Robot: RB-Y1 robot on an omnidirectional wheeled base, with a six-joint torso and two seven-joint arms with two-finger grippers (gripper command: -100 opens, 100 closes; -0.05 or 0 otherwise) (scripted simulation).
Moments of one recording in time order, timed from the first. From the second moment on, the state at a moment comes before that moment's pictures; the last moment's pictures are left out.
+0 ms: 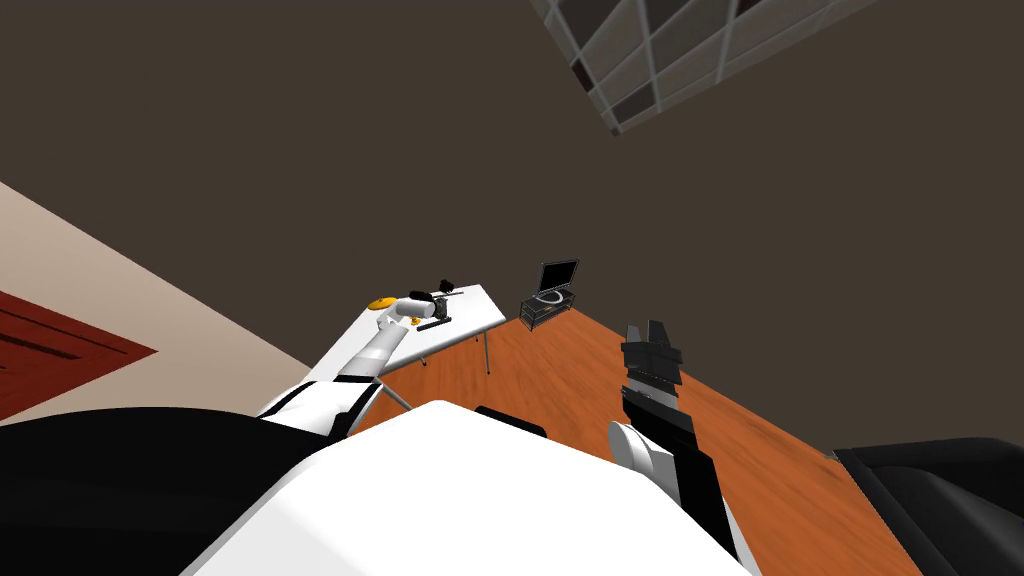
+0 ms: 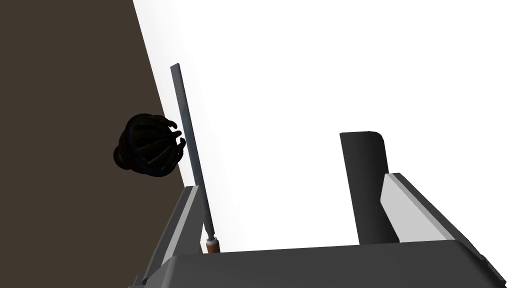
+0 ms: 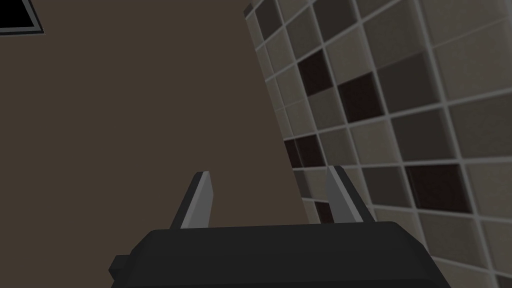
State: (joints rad) left arm -0.19 0.65 0.28 -1.55 0.45 1.03 0.30; right arm 0.48 0.00 -0.06 -2.29 -0.11 -0.36 0.14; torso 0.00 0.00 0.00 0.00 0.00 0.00
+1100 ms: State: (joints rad) left arm -0.25 0.72 0.26 -1.41 0.55 1.32 0.34; right arm 0.48 0.00 -0.06 -2.29 -0.11 -0.36 0.14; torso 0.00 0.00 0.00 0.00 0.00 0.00
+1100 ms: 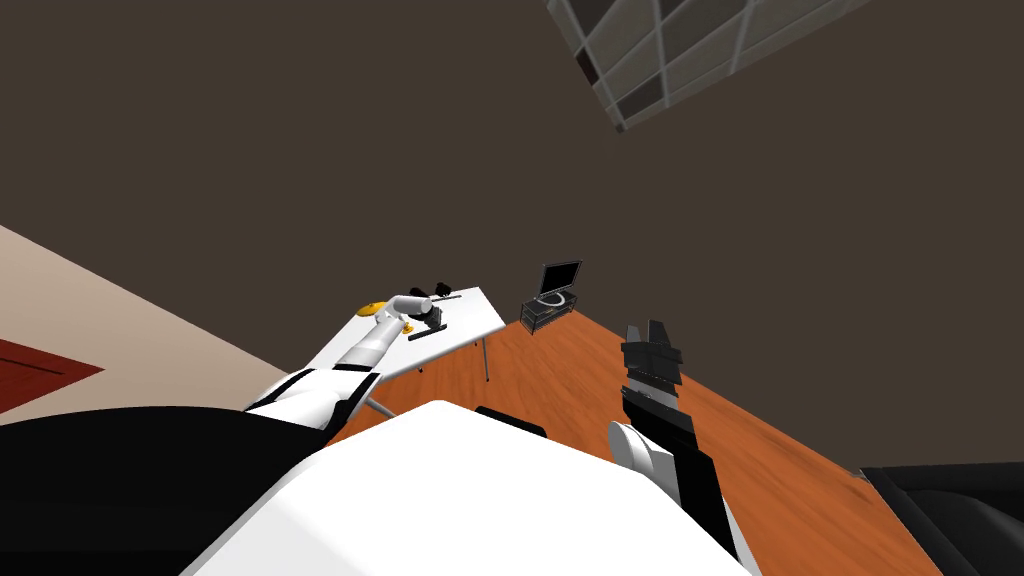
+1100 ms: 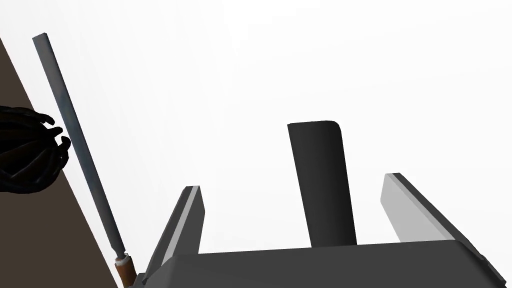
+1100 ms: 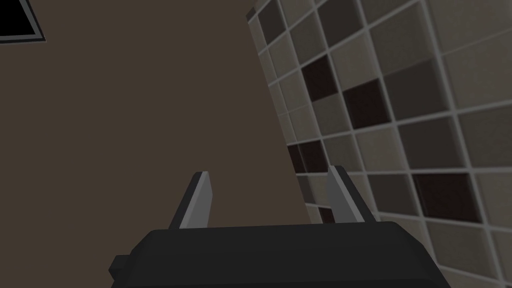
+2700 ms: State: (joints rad) left arm -0.27 0.81 0.22 -1.24 0.69 1.69 0.38; right arm 0.48 0.00 -0.06 -2.29 -0.11 -0.36 0.14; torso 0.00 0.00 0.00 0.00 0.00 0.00
